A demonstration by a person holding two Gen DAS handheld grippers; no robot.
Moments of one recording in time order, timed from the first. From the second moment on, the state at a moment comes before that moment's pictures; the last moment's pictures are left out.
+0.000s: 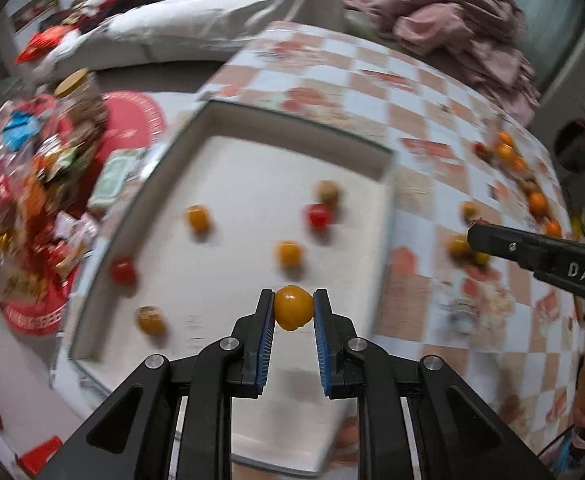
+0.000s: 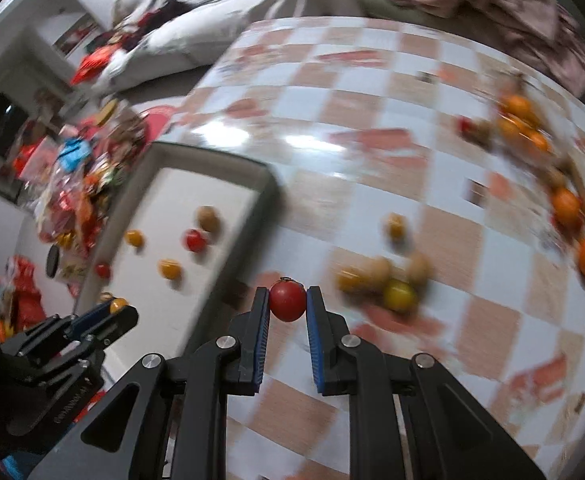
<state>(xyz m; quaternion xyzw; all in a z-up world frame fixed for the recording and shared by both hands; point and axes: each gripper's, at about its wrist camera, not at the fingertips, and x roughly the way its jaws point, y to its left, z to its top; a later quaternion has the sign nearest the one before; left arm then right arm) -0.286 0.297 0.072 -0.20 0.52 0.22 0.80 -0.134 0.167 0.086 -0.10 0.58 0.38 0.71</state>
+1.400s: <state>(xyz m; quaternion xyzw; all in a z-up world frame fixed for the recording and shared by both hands) -0.274 0.358 0.016 -0.17 0.57 0.25 0.77 -0.138 0.334 0.030 -0.22 0.57 0.43 0.67</state>
